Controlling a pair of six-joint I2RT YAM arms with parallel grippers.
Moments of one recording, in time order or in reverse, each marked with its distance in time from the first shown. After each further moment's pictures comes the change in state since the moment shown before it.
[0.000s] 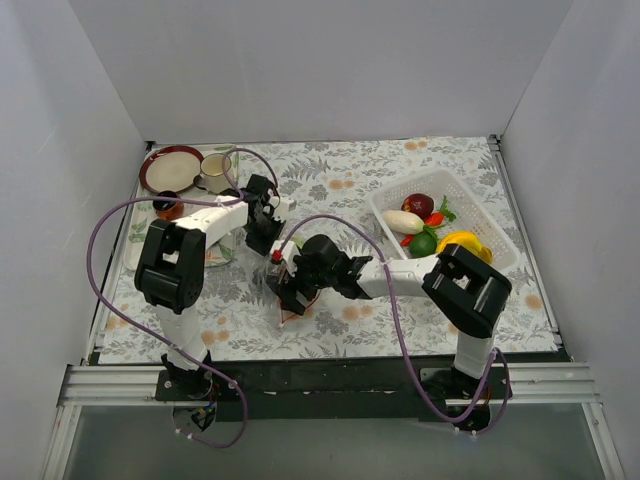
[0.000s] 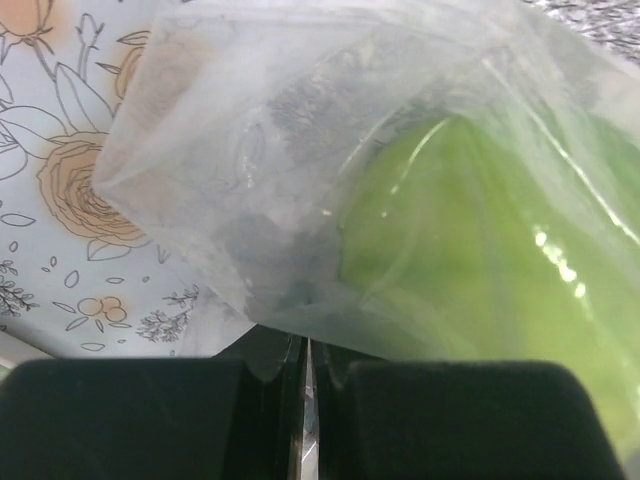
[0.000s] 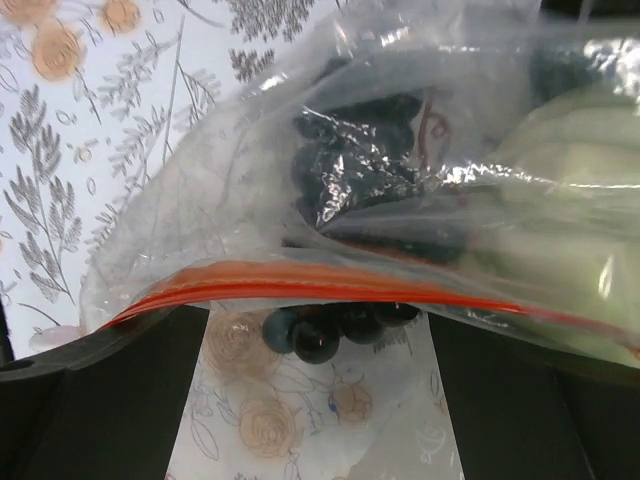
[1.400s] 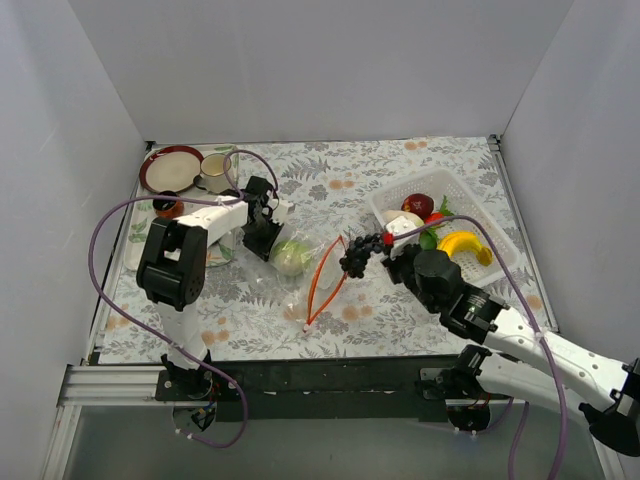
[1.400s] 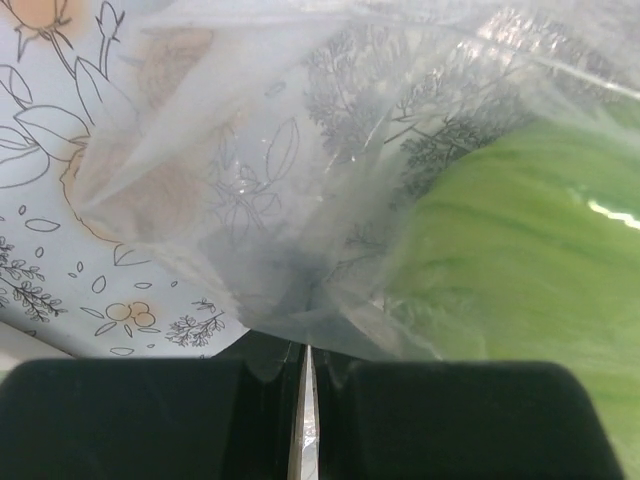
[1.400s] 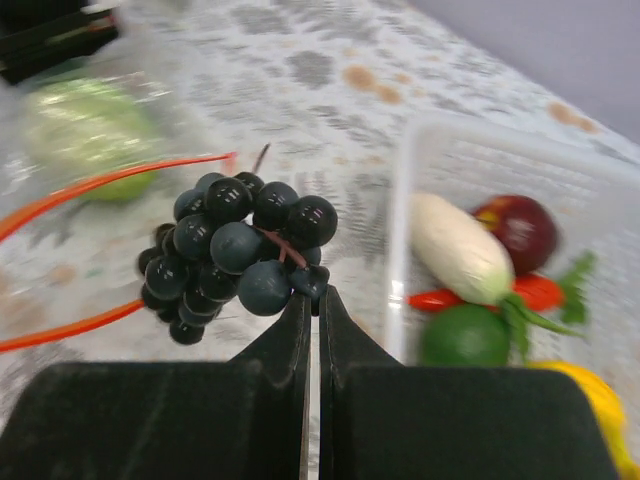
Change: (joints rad) left arm 0.013 0.015 -0.005 -0.006 -0.029 0.068; right arm -0.072 -1.020 -0.397 -0.291 0.665 -0.022
